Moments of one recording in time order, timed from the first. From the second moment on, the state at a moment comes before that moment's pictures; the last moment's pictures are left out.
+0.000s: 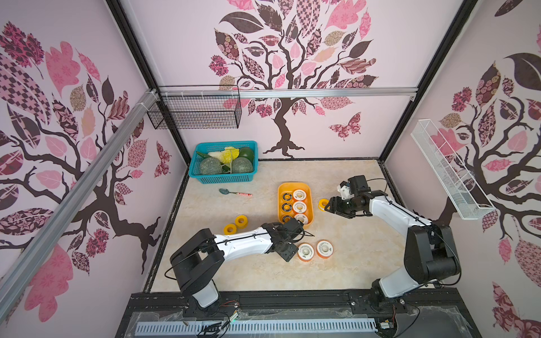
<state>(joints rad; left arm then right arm) -0.99 1.62 0.98 -0.56 -0.12 -0.17 0.16 1.56 1.04 -0.58 -0.38 0.37</state>
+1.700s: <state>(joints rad) -0.66 1.64 1.41 -0.80 -0.10 -0.26 0.27 1.97 1.43 -0.62 -0.55 0.36</state>
